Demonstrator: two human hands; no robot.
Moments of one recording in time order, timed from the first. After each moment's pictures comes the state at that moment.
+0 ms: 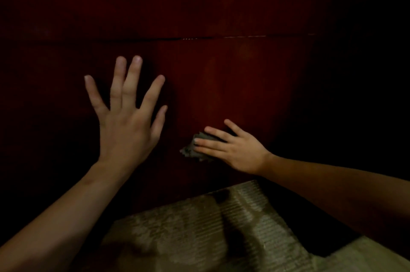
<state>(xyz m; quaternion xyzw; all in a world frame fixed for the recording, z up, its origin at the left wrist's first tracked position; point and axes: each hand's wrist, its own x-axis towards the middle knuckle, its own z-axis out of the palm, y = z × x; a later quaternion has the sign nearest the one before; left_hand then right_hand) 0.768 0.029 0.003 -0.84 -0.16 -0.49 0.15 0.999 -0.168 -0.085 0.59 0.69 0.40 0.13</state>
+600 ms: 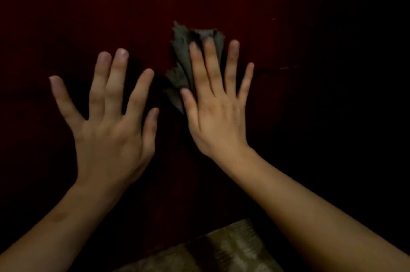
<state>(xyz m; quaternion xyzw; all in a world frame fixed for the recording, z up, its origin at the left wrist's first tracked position) 0.826 0.001 0.058 -0.82 -0.16 -0.52 0.17 0.968 -0.126 0.073 0.75 0.41 0.44 -0.28</state>
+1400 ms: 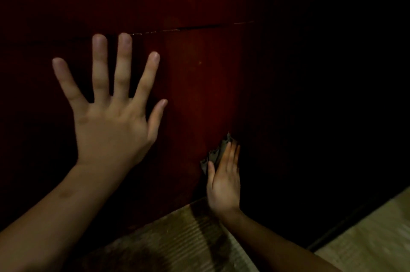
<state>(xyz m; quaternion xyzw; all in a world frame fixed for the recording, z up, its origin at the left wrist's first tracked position) 0.880 -0.048 0.030 -0.89 -0.15 -0.39 0.19 0.998 -0.208 -0.195 0.89 0.22 0.14 -0.36</state>
